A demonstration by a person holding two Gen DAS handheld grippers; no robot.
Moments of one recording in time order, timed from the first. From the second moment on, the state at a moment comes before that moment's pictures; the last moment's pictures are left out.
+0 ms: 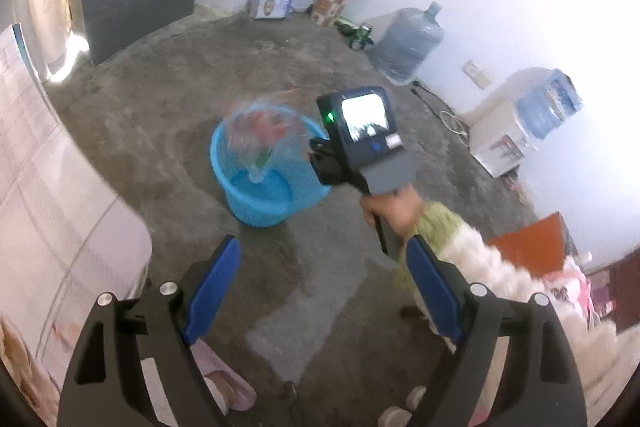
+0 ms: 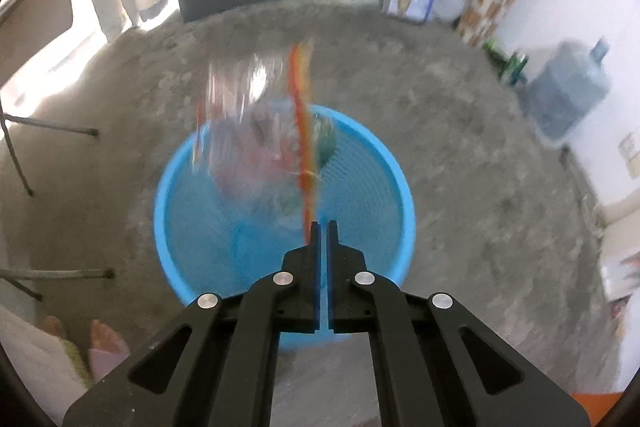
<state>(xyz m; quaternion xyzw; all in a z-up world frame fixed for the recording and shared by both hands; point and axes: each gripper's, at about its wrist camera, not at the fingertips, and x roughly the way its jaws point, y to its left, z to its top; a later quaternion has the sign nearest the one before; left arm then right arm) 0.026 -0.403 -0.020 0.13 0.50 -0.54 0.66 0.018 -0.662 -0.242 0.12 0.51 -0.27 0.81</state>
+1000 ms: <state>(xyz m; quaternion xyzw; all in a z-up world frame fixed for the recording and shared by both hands) 0.059 -0.142 0.016 -0.01 0.43 -0.44 0.79 -0.081 -0.545 -0.122 0.23 0.39 -0.23 0.86</state>
